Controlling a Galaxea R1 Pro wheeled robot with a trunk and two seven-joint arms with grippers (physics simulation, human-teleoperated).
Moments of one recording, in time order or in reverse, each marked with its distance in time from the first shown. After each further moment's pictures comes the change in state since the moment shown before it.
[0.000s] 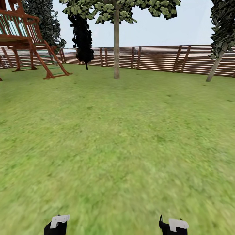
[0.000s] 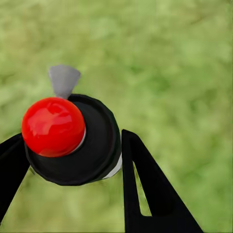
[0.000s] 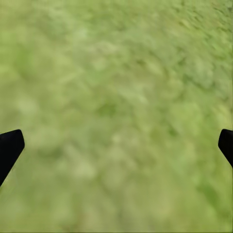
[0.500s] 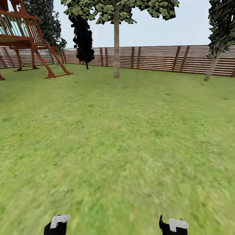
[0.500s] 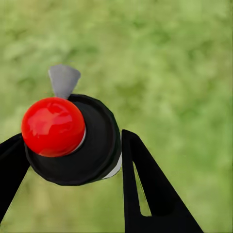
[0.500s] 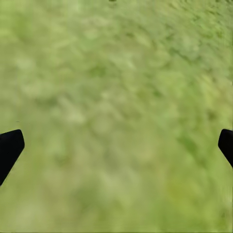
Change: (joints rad) left arm 0.000 -0.001 0.000 0.000 0.000 0.000 0.000; right arm 0.000 0.000 0.000 0.000 0.000 0.000 0.000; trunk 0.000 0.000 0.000
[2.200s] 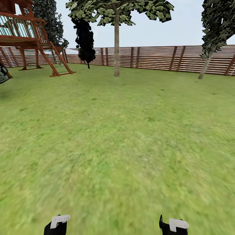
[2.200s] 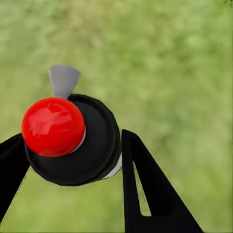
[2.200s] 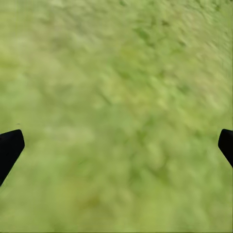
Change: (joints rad) left arm 0.000 0.000 0.000 0.000 0.000 0.000 0.000; right arm 0.000 0.000 0.000 0.000 0.000 0.000 0.000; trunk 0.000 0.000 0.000
